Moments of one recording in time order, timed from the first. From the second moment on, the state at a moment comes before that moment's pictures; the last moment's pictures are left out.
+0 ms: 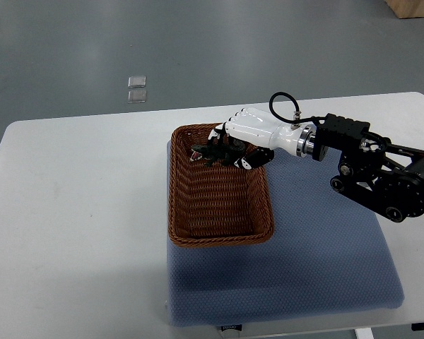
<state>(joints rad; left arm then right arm) -0.02 0.00 -0.09 -0.17 0.03 -0.01 0.10 0.88 -0.33 0.42 1.07 -1.86 -0.08 0.34</state>
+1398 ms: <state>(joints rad) -0.02 0.00 -0.09 -0.17 0.03 -0.01 0.10 0.64 -0.24 1.13 0.97 -1.75 0.17 0.31</state>
